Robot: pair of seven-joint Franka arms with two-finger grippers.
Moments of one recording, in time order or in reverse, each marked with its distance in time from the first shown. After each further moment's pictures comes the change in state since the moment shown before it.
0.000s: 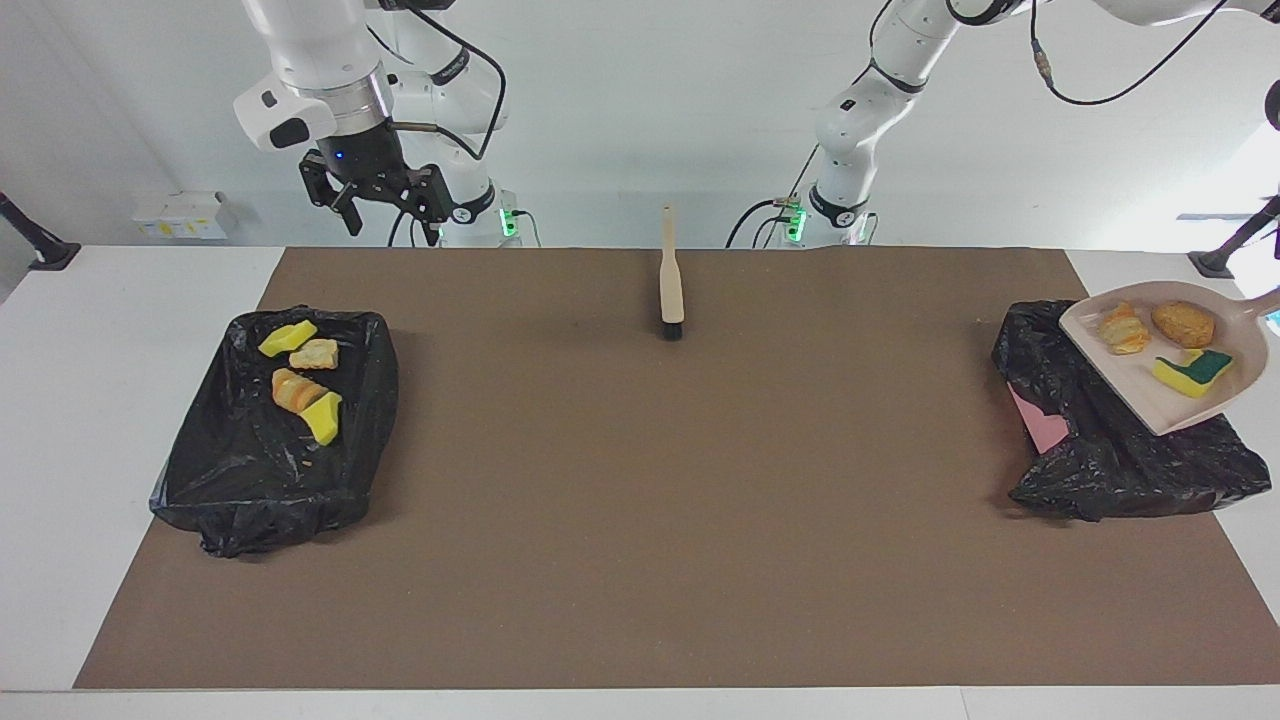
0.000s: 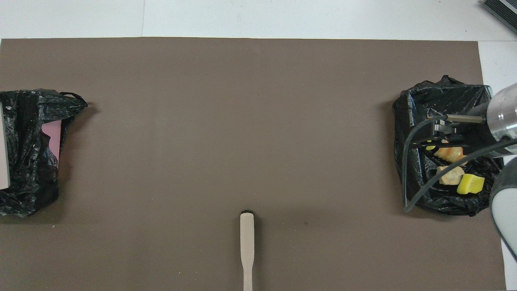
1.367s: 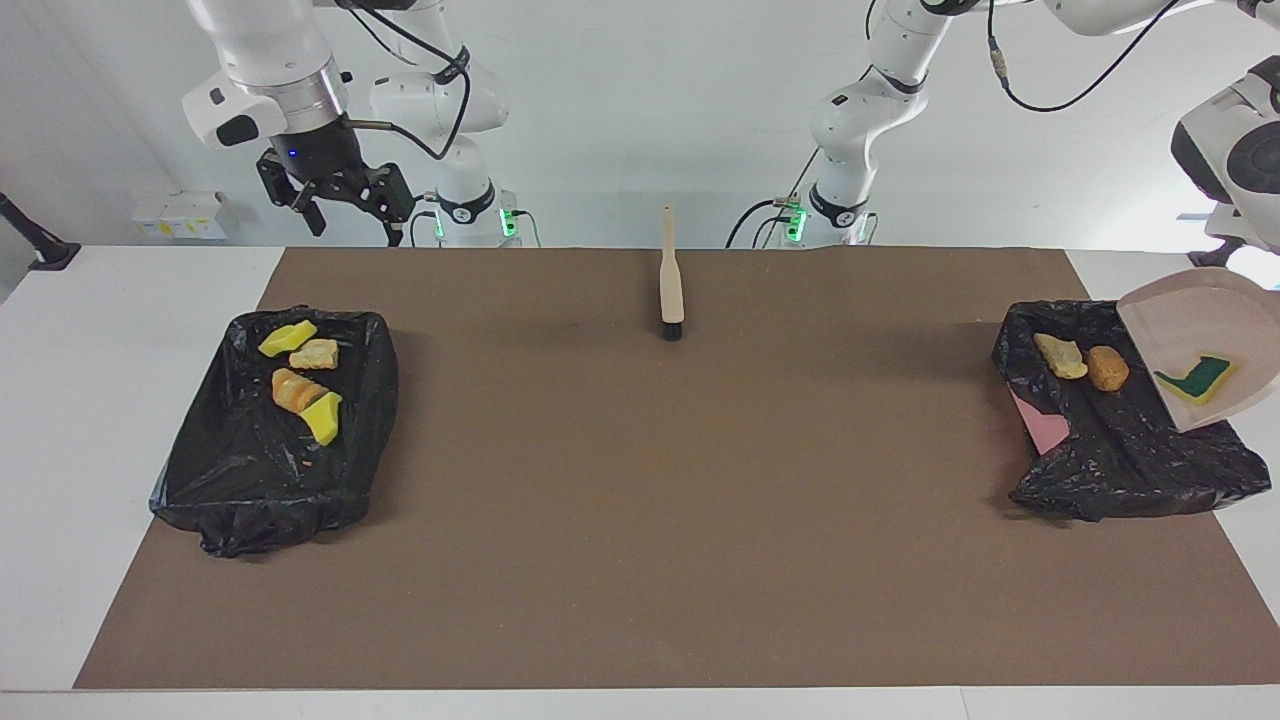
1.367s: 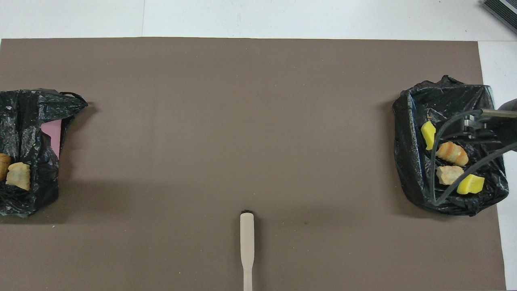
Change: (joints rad) left arm -0.233 -0.086 -0.017 -0.130 0.729 -0.080 -0.322; right arm 0.101 0.000 -0.178 0.010 0.000 -0.001 -0.068
